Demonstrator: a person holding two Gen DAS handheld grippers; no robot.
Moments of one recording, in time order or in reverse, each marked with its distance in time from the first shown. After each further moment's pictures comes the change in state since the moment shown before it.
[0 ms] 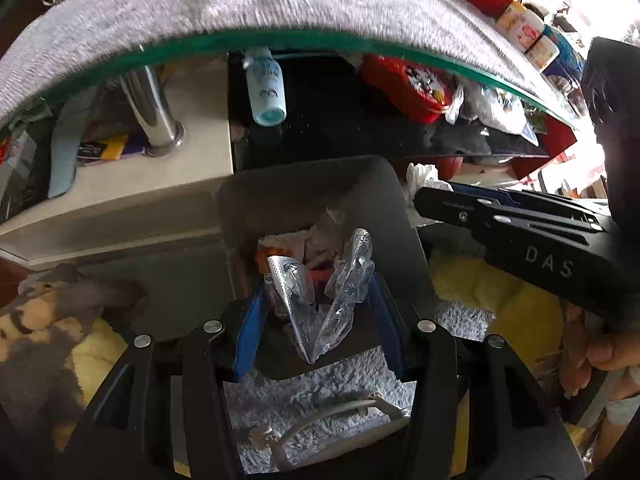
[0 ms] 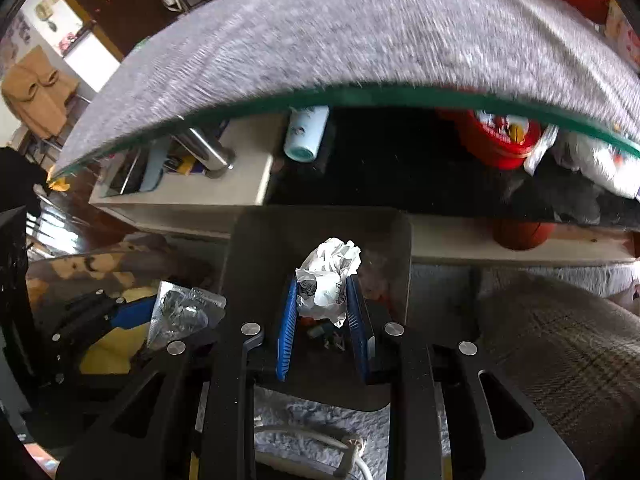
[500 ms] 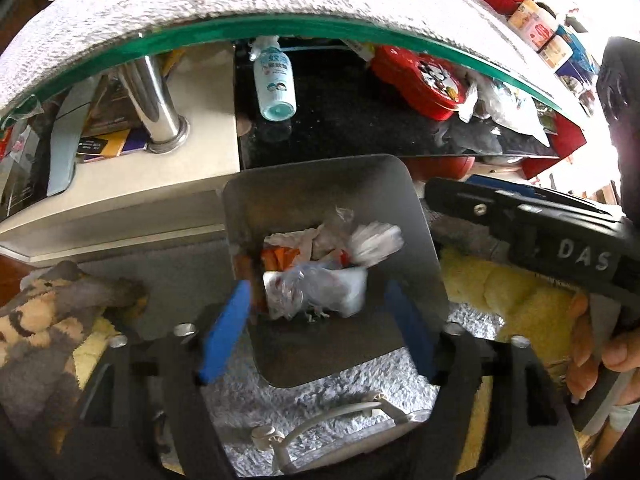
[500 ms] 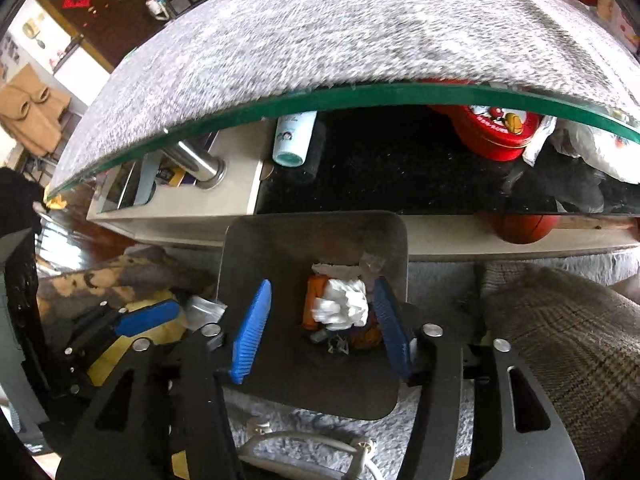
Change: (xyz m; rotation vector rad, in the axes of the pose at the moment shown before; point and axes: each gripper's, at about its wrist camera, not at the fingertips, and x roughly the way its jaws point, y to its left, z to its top) left arm 0.009 0.003 0.008 -0.017 0.010 0.030; right arm -0.006 -0.010 0.010 0.062 -0.023 0.010
